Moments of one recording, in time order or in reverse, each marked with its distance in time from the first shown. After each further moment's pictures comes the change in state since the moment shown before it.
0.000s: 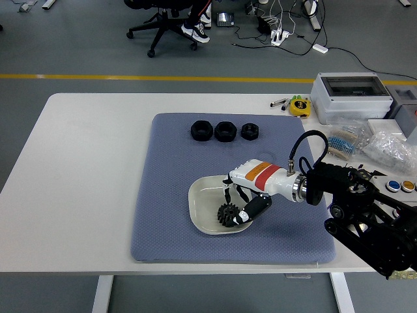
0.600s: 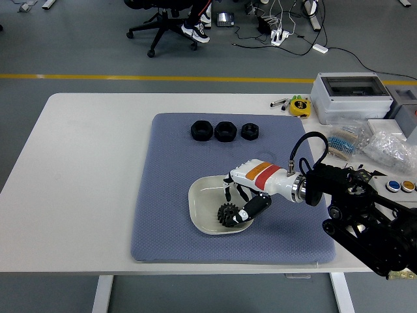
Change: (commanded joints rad) left arm 0.001 -0.001 0.005 0.000 -0.003 0.000 0.001; right arm -0.004 0.016 -0.006 -0.040 0.009 -0.035 -0.008
